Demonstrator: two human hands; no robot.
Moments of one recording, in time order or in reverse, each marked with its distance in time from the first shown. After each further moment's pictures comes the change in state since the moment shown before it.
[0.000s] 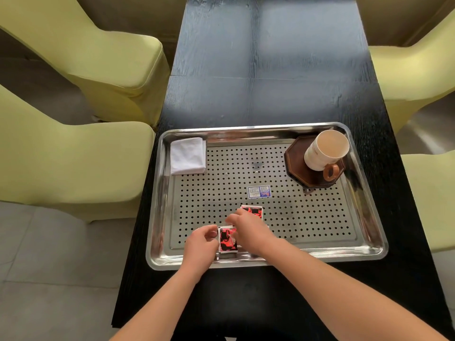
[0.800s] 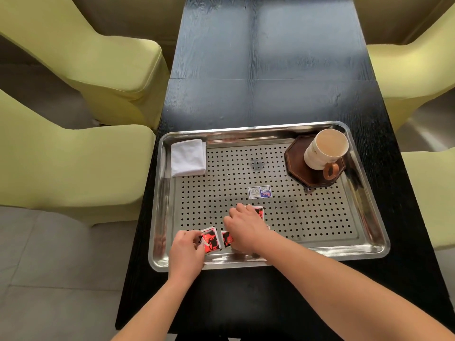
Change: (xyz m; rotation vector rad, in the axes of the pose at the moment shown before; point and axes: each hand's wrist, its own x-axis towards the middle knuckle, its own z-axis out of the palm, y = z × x) left_hand -0.005 -0.022 -0.024 0.314 0.202 0.203; right_hand 0.008 -0.009 -0.002 -0.472 -0.026 -0.184
